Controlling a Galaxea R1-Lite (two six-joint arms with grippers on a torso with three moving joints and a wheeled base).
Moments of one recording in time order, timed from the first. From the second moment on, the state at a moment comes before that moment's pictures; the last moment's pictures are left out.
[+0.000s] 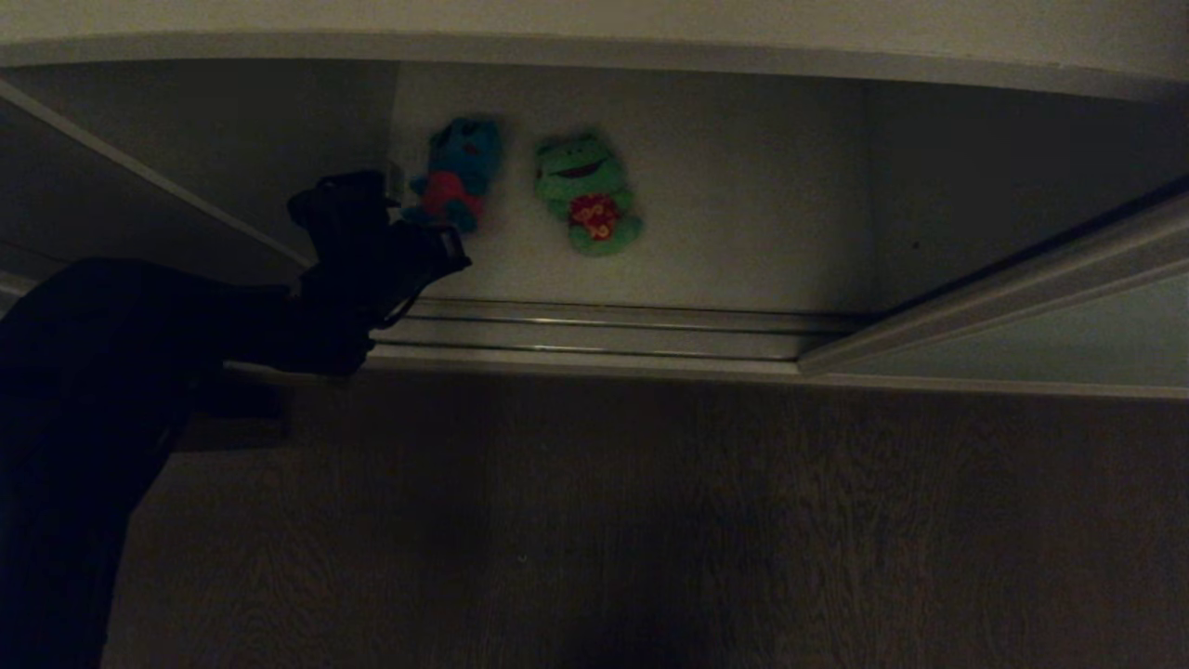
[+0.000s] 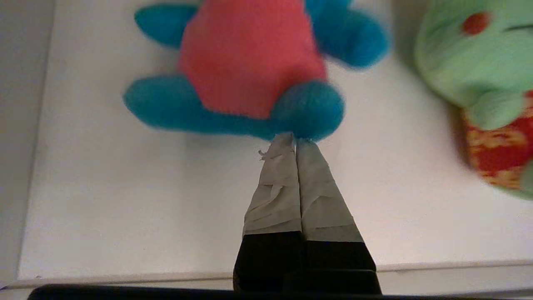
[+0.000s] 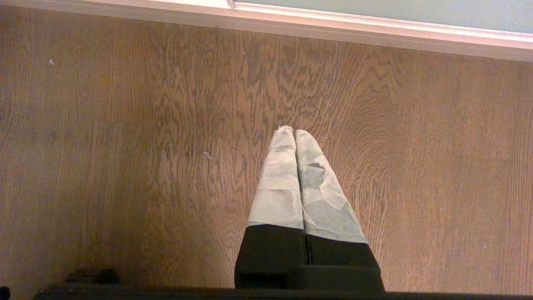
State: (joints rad) left arm -0.13 2.27 -1.70 -0.77 -0.08 -0.11; right arm 0.00 0.00 0.00 0.00 0.00 0.00
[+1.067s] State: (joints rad) left arm -0.15 2.11 -1.52 -0.78 -0.07 -0.10; right arm 0.00 0.00 0.00 0.00 0.00 0.00
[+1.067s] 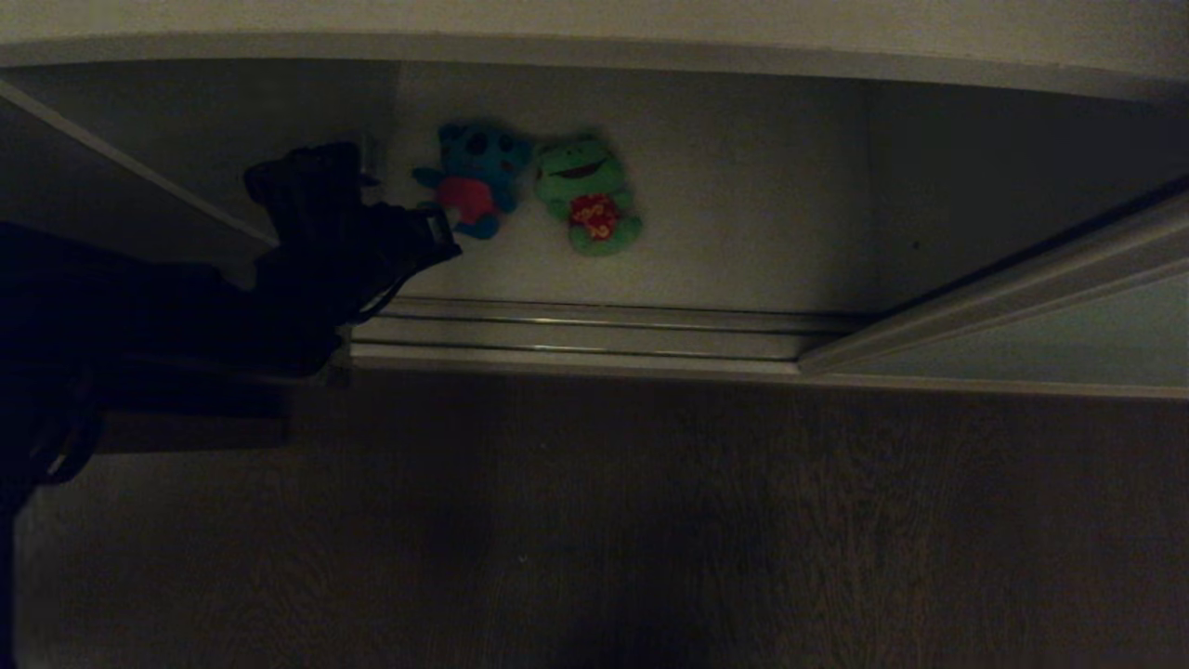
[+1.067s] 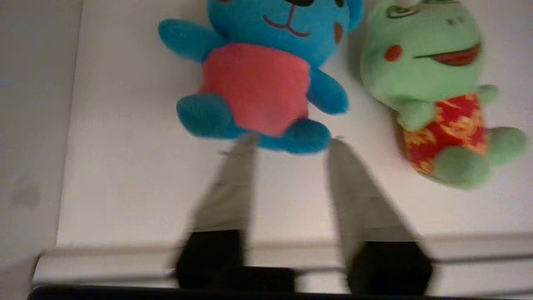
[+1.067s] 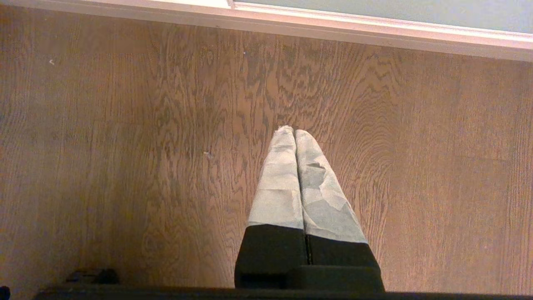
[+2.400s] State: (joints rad) left arm -0.15 2.51 -1.89 -1.10 -0.07 0.06; right arm 0.00 0.00 0.00 0.00 0.00 0.00
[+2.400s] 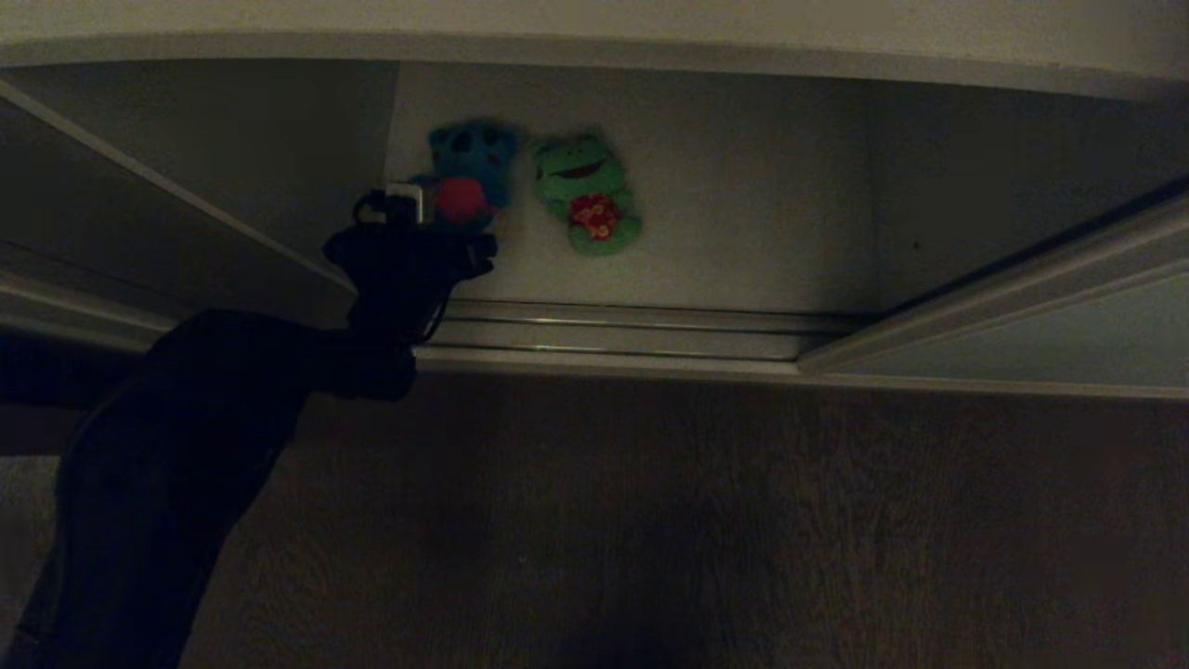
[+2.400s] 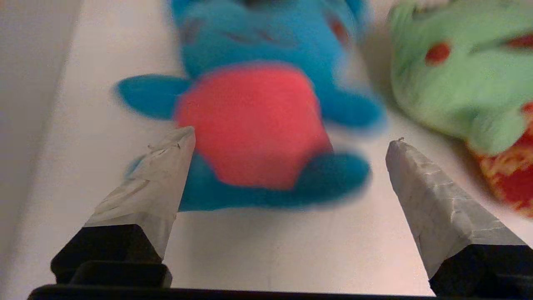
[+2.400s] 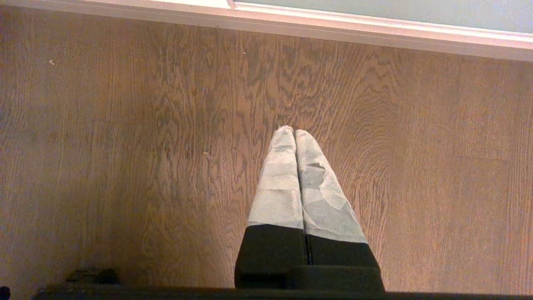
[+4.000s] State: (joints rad) left arm -0.14 2.54 -1.93 -1.09 -0.04 -0.01; right arm 0.00 0.00 0.00 0.00 0.00 0.00
